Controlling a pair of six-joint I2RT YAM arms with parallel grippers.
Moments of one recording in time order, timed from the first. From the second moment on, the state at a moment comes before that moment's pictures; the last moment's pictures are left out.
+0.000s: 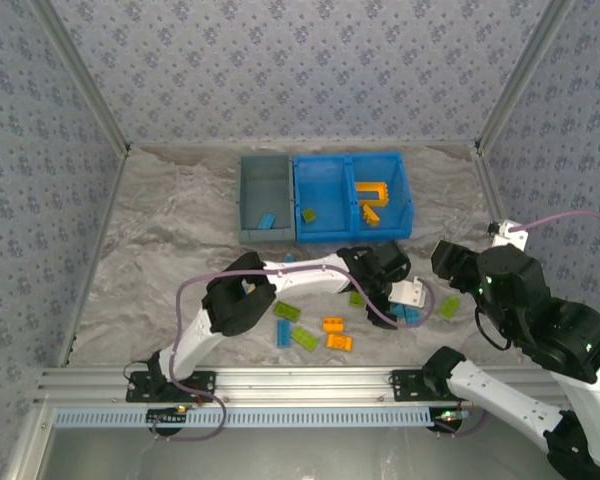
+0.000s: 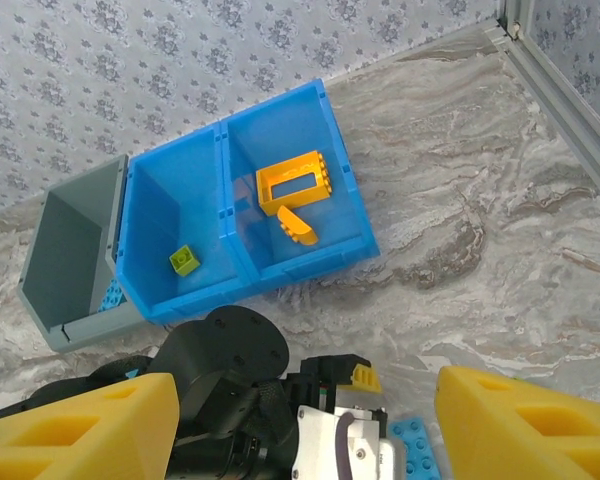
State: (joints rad) left arm -1.18 2.29 1.80 -0.48 0.31 0.63; right arm 0.72 0.66 1.35 -1.30 0.54 0.73
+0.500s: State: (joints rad) left arm -1.19 2.33 1.82 -0.56 0.35 0.63; right arm 0.71 0.67 1.34 -1.30 0.54 0.73
